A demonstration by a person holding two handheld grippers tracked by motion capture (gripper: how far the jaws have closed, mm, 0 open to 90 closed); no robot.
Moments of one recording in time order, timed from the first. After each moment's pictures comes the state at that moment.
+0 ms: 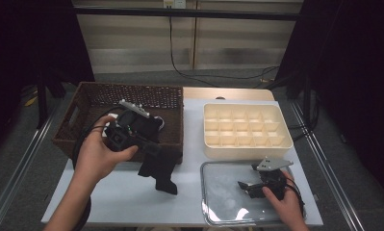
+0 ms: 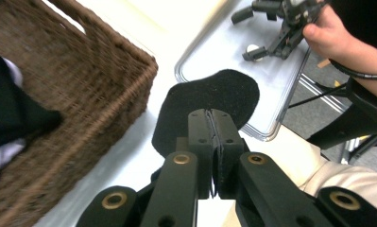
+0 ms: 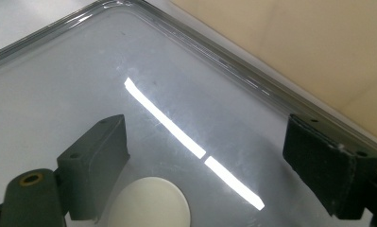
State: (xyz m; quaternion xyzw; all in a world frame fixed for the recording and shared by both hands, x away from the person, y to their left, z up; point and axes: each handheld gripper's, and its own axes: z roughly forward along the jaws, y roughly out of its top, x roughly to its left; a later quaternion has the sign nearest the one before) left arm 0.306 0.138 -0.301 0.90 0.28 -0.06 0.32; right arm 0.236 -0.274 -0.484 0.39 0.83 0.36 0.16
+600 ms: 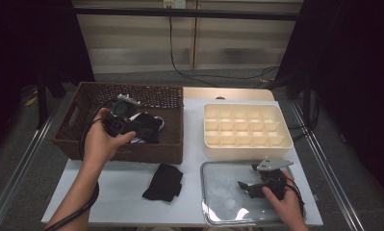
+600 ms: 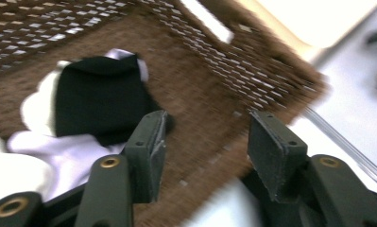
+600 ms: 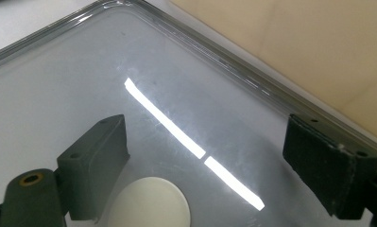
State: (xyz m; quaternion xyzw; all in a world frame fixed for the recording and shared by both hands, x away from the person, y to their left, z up) left arm 0.378 0.168 -0.341 0.86 0.39 0.06 0.32; right arm 0.236 -0.274 -0.484 0.39 0.83 0.36 0.16
